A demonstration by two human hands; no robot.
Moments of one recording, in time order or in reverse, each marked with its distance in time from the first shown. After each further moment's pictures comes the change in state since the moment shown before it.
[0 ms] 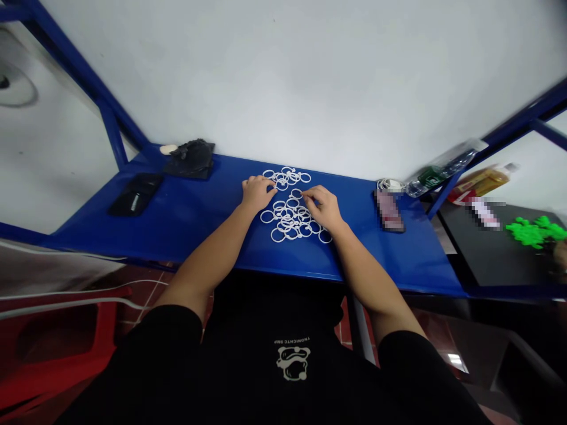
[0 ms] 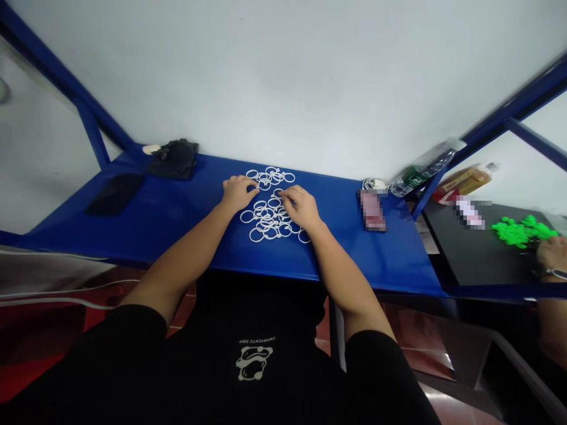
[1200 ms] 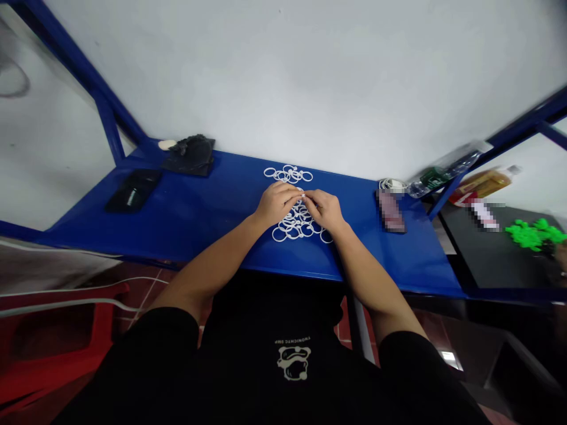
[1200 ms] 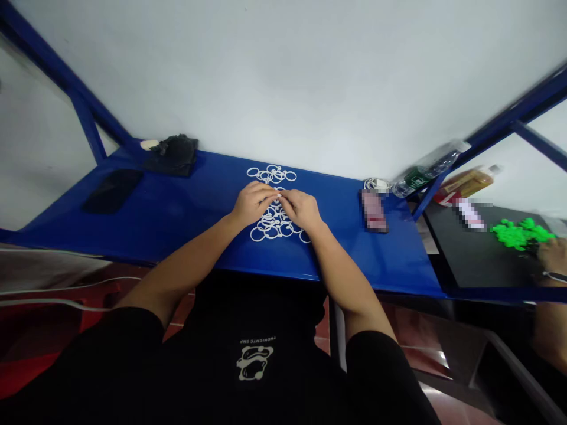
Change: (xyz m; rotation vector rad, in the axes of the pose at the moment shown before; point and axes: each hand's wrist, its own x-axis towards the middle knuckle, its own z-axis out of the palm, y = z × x) left_hand -0.020 0.095 -0.036 -0.279 -0.013 0.406; right_hand -0.004 -0.001 0.000 -0.141 -0.033 -0.107
